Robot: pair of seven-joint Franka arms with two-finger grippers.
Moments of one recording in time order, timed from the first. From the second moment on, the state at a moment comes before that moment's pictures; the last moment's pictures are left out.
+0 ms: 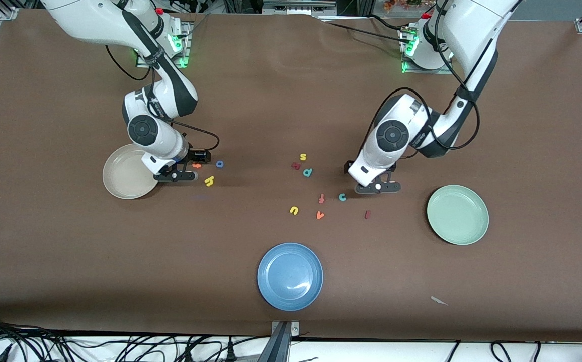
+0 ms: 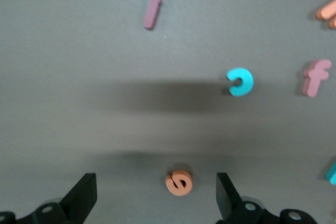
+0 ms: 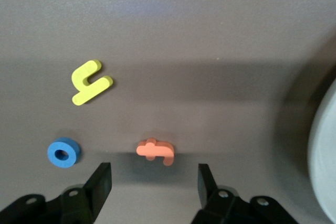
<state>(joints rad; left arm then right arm) -0.17 0.51 -0.35 -1.95 0.17 2.29 -0.65 0.09 0.41 0.27 -2.20 -0.05 2.45 0.36</state>
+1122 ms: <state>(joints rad) -0.17 0.58 -0.38 -1.99 0.17 2.33 -0.64 0.08 0.44 0.26 -2.20 -0.05 2.49 0.33</state>
